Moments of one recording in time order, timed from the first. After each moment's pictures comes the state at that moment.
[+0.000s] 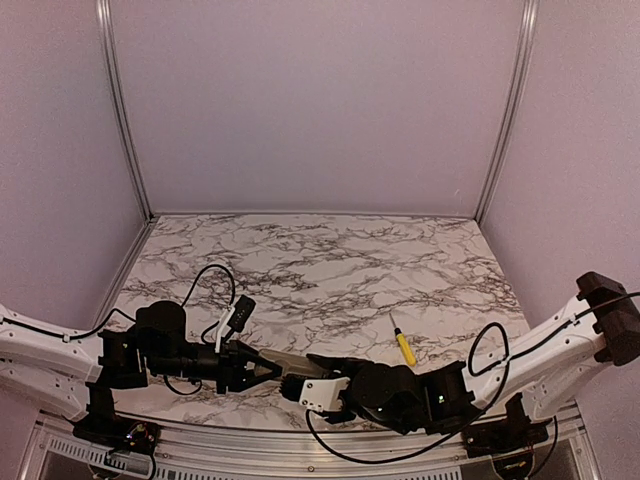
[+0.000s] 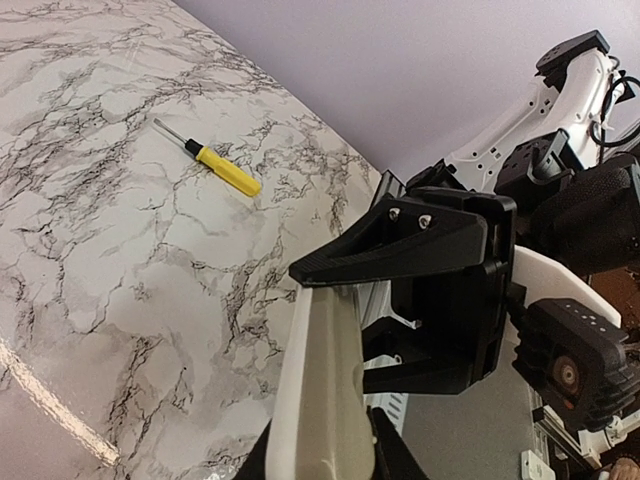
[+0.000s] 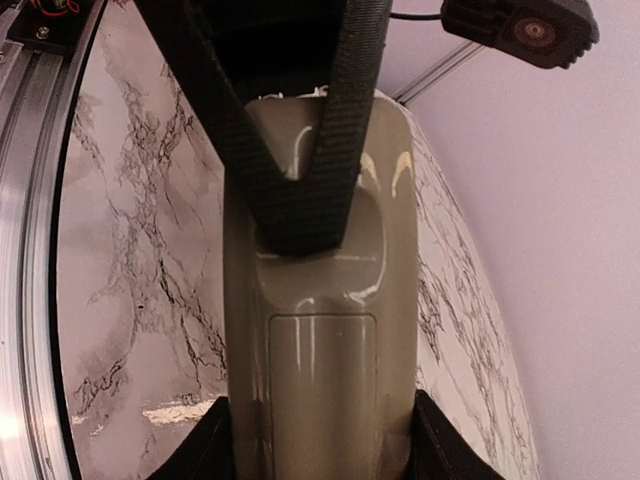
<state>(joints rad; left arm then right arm) -1.15 1.10 0.37 0.47 0.29 -0.63 1.55 1.50 0.69 0.35 0.60 -0.47</state>
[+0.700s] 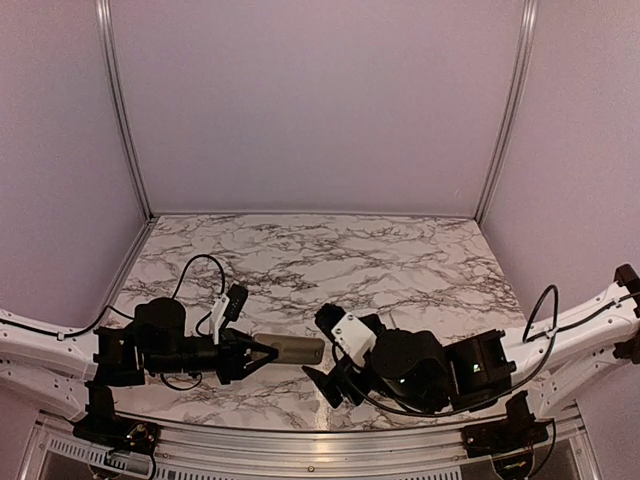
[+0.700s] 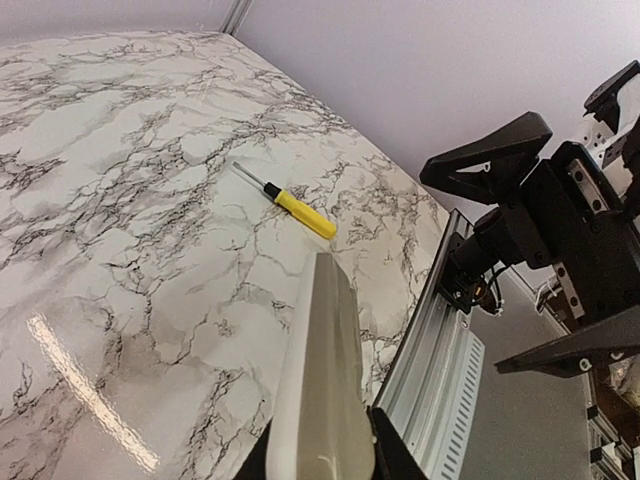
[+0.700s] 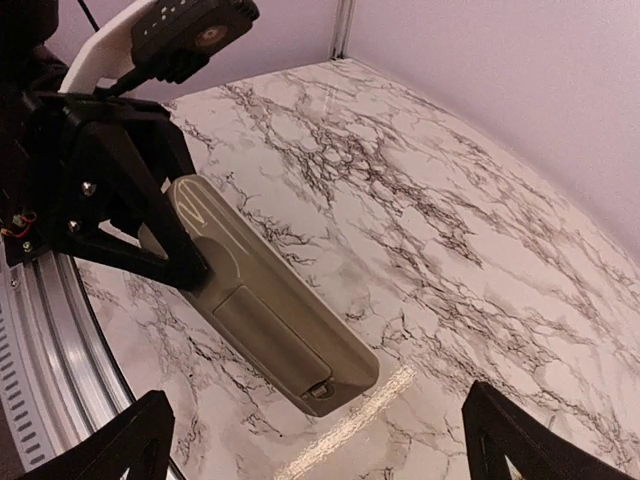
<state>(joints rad) -1.15 1.07 0.39 0.38 0.10 -0.57 1.53 1.35 0.82 -0.02 0.65 0.16</state>
